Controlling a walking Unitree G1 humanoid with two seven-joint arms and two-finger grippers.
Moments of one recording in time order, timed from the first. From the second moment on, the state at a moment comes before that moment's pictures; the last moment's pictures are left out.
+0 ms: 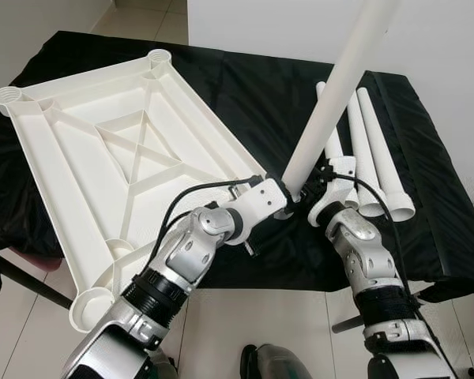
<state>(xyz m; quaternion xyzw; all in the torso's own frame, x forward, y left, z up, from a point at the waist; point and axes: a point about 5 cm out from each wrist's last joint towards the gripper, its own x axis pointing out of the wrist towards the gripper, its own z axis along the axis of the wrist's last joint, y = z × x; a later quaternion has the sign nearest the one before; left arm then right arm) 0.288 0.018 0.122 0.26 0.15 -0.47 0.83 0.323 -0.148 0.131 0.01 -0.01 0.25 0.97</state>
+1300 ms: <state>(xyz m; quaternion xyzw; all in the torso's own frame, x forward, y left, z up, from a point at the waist) 0.288 0.024 0.125 0.25 0.15 -0.47 0.83 0.323 -0.152 0.106 -0.02 0.02 0.36 0.93</state>
